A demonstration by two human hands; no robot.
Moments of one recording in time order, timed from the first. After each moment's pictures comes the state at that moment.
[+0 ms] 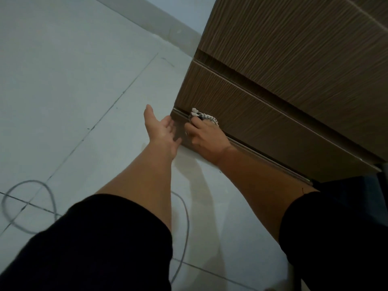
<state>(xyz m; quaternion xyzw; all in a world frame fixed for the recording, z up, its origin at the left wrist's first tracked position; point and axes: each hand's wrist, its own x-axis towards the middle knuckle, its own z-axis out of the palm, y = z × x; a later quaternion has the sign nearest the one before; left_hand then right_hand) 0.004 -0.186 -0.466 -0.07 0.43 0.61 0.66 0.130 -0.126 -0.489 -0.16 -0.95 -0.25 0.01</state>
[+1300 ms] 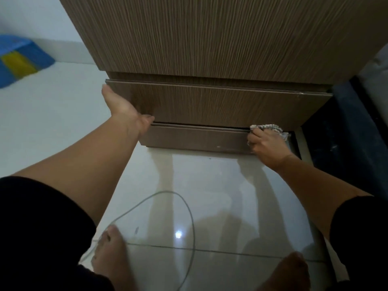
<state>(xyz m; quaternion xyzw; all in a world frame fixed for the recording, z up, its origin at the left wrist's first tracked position) 0.060 -0.160 -0.374 0.04 0.53 0.62 0.58 0.380 -0.168 -0.492 -0.38 -0.90 -0.22 0.00</state>
